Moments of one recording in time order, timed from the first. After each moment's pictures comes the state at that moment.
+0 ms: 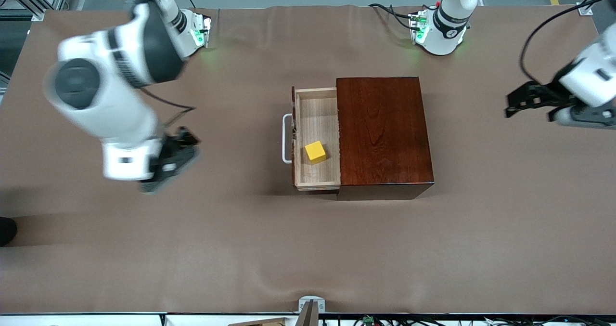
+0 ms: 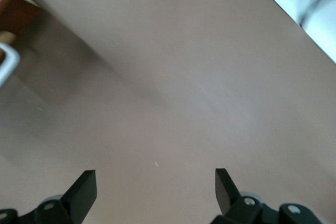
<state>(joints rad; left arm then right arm) -0.12 0.03 -0.02 -1.58 -0.05 1.62 -0.06 0.35 0.35 -0.10 -1.35 0.00 1.70 -0.44</state>
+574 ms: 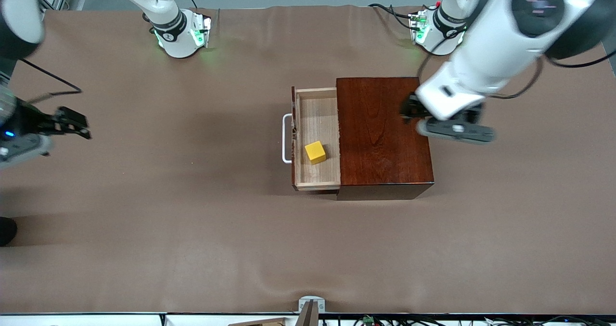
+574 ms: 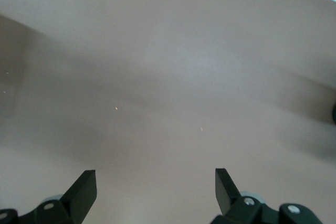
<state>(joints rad) -0.40 0.23 -0.08 -1.42 -0.03 1.66 -0.24 0.05 0.16 -0.09 -1.45 0.00 1.57 -0.42</state>
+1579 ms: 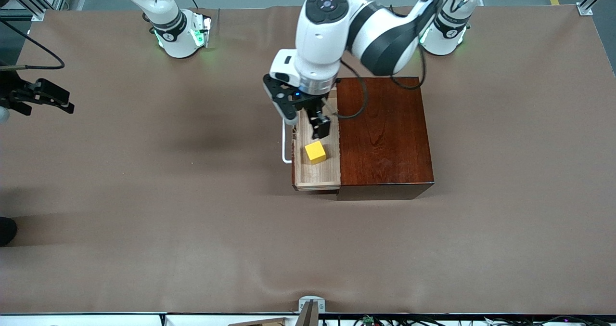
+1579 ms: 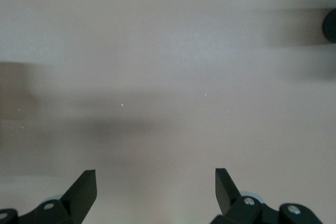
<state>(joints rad) -0.76 0.48 -0.08 -1.35 0.04 2.03 0.27 -0.03 0.00 -0.02 -1.57 0.00 1.56 -0.09</state>
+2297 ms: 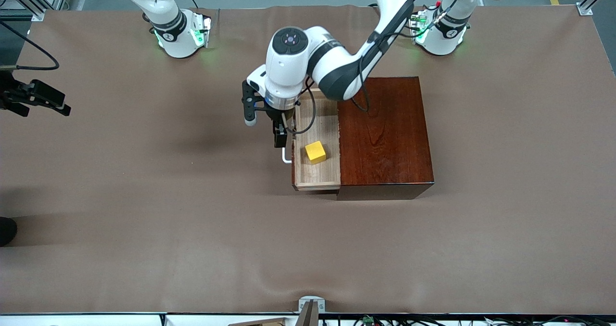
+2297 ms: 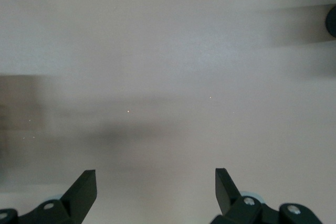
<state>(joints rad) -0.85 0.68 -0.08 -1.34 0.04 2.24 0.54 -0.05 0.00 -0.02 -1.57 0.04 1.56 -0.05</state>
